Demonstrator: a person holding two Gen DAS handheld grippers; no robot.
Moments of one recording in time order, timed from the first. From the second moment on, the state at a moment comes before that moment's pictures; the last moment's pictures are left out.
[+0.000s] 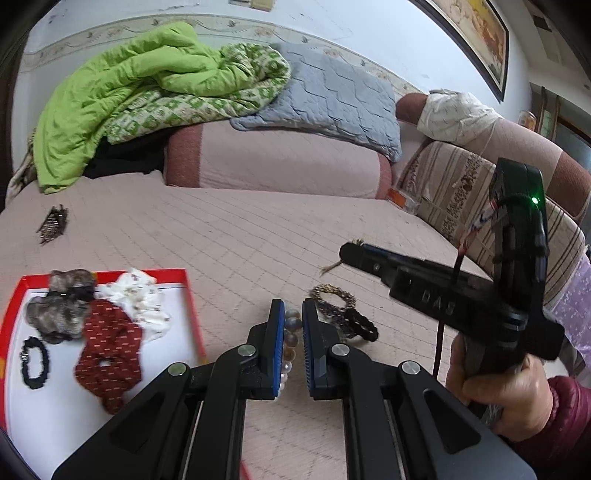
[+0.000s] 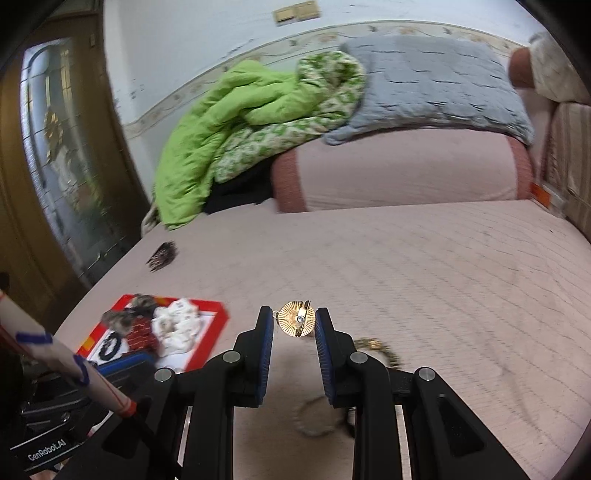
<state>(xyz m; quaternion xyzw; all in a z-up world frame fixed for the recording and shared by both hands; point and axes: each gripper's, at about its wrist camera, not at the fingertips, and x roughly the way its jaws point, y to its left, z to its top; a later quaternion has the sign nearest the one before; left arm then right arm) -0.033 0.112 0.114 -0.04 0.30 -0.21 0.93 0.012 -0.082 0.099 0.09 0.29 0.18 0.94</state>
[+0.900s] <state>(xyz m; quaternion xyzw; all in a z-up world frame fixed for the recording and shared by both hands) -0.052 0.276 0.098 -0.13 0.33 -0.04 0.93 -0.036 0.066 0.087 0.04 0.31 0.35 0.88</state>
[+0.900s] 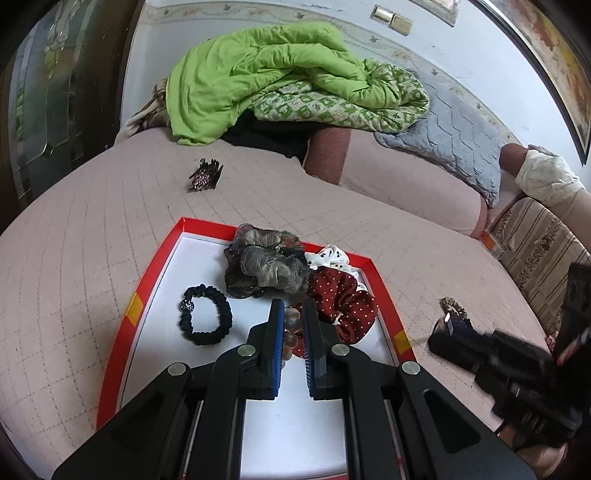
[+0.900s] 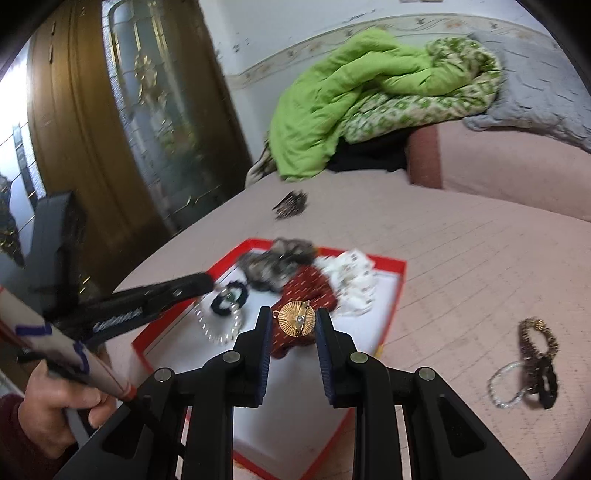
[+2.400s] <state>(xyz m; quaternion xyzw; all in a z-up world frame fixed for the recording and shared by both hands) -0.014 0.277 0.054 -0.11 0.41 0.04 0.90 0.014 0.081 0.038 0.03 0.40 0.30 0.86</state>
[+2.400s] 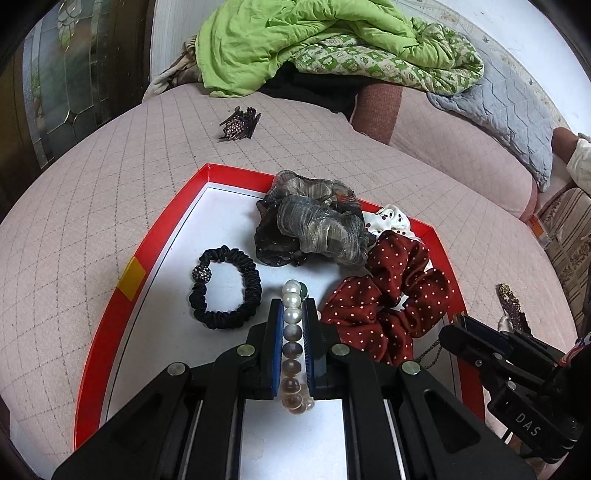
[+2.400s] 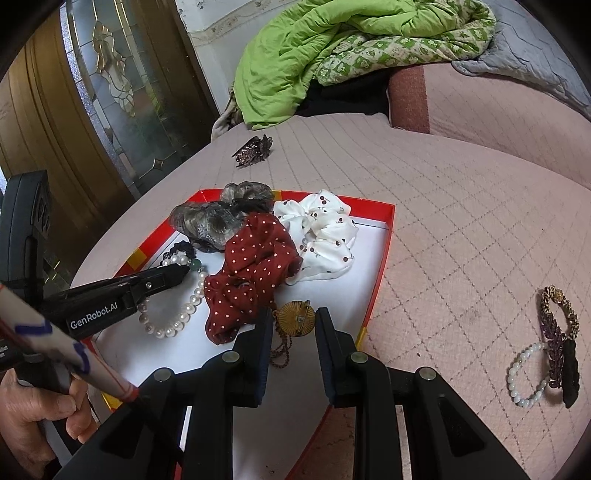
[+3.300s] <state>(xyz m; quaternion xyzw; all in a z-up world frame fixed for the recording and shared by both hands) -0.014 0.275 0.060 -0.09 0.40 0.05 0.91 0.020 0.077 0.037 0.04 0.40 0.29 0.87</state>
